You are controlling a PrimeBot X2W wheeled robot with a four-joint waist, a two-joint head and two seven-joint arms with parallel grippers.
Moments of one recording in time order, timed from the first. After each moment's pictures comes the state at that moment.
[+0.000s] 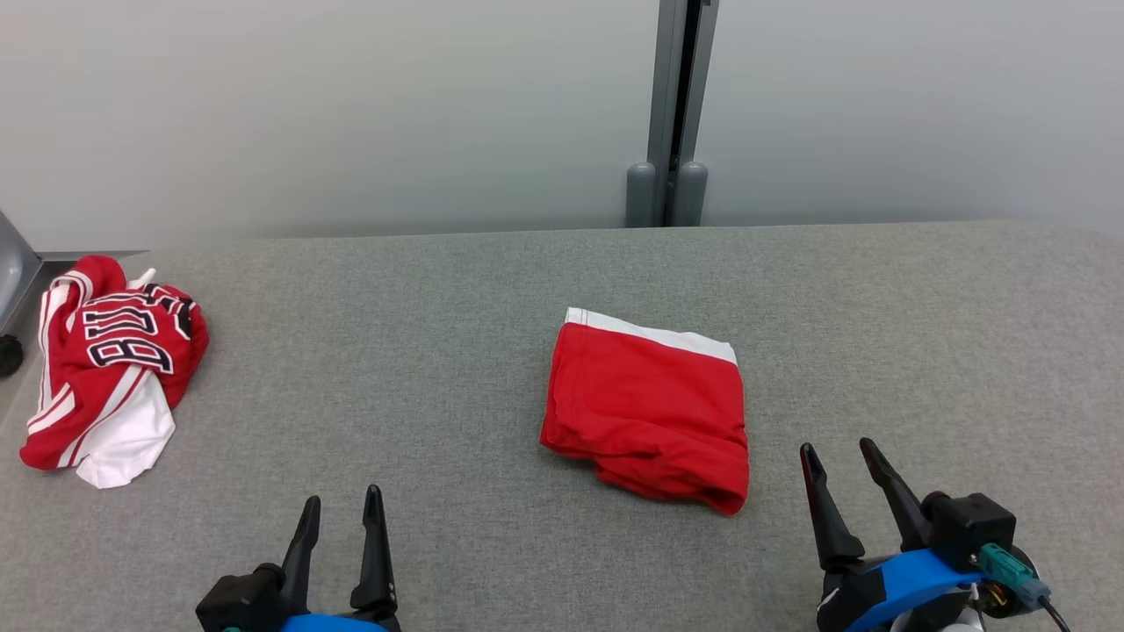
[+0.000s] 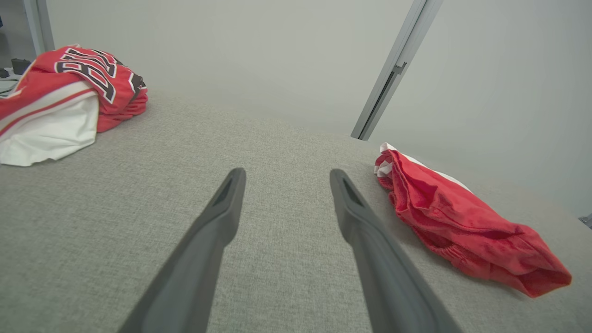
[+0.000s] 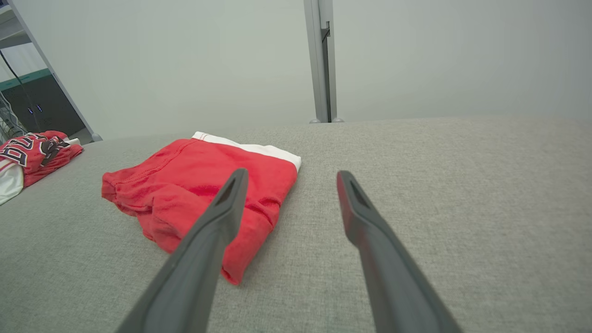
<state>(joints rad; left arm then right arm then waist) 0.04 0.09 -0.21 0.29 -0.44 0.00 -0.26 -0.11 -0.05 0.06 0.40 0.19 0.13 -0.25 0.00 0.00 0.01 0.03</state>
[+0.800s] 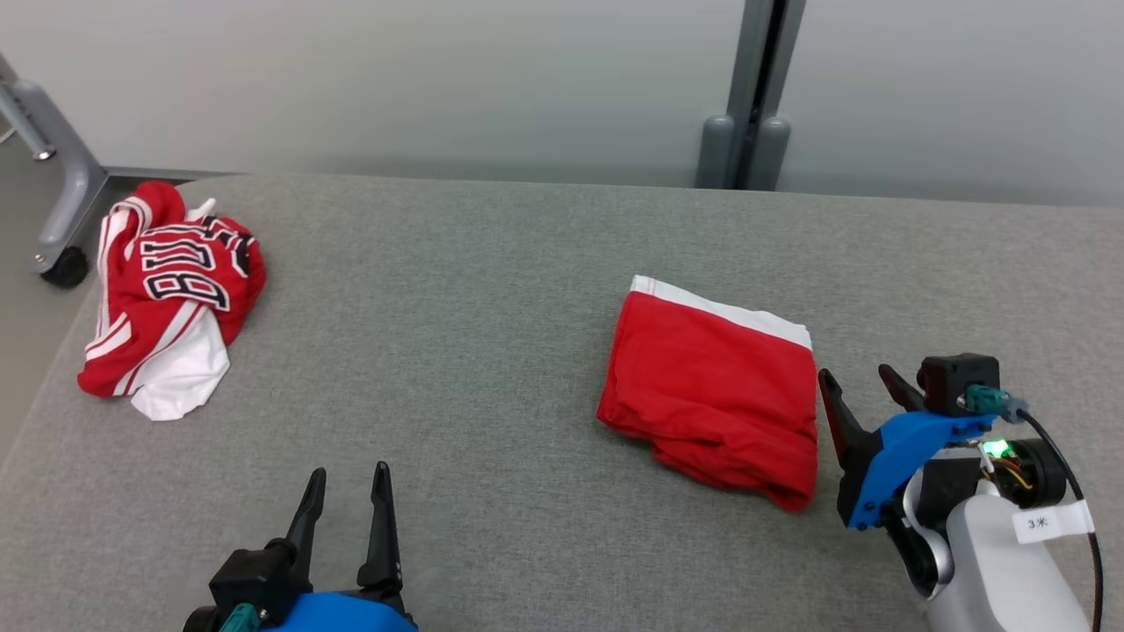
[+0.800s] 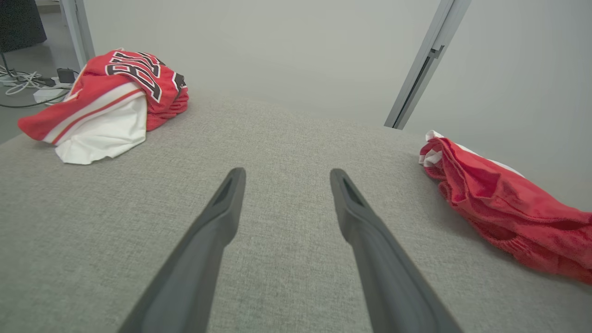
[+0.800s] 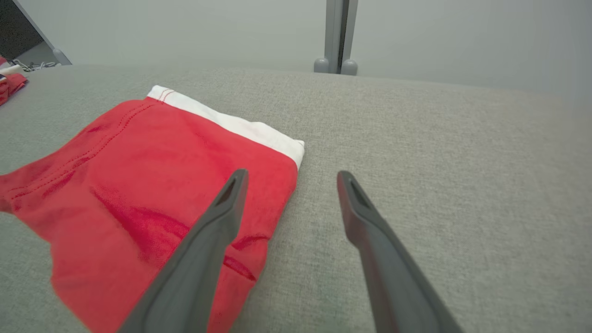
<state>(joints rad) 0.00 0.11 -0.22 0.30 -0.38 0.01 -0.26 -0.35 -0.05 -0.05 0.52 0.07 0.13 0.07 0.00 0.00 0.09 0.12</state>
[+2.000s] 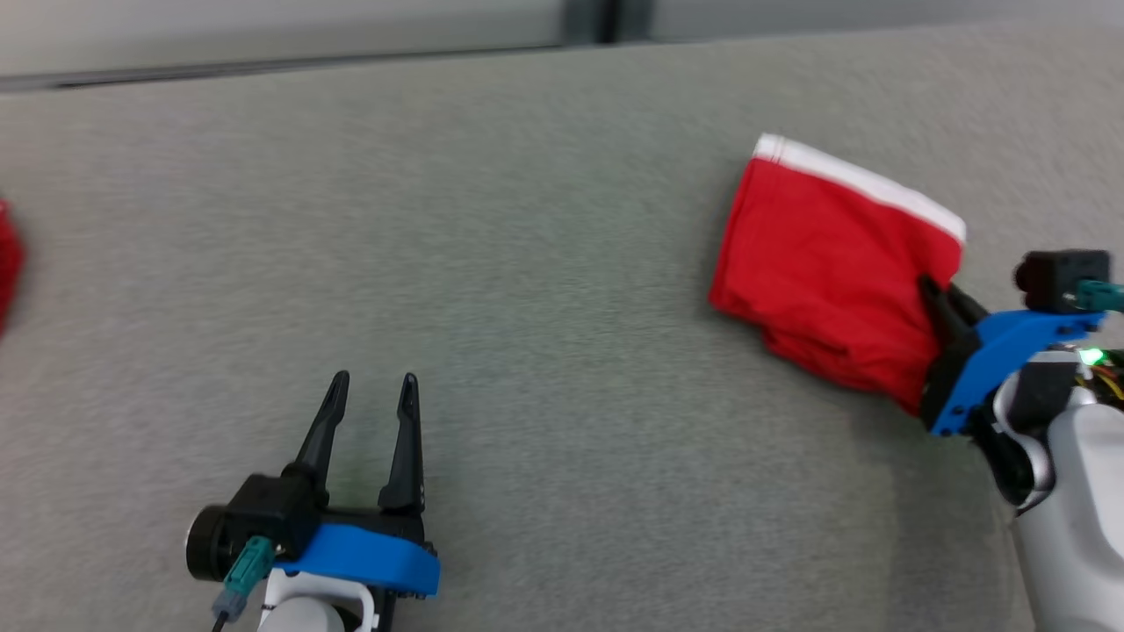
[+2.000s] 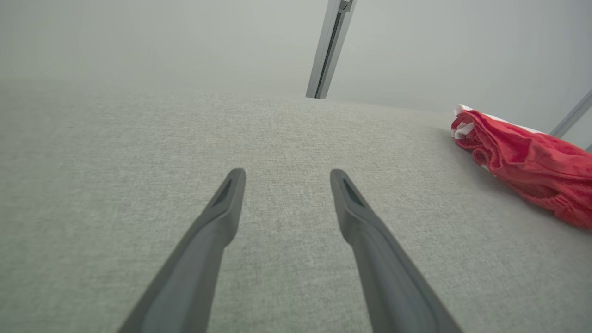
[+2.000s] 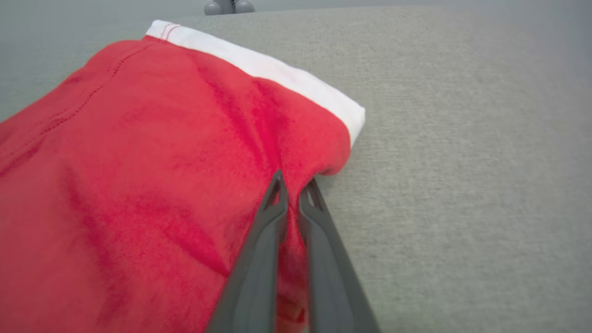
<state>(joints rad) -0.10 0.10 -0.24 0.22 -0.29 -0.03 -0.26 -0.50 -0.20 -0.04 0.52 0.23 0.13 0.23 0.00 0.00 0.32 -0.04</state>
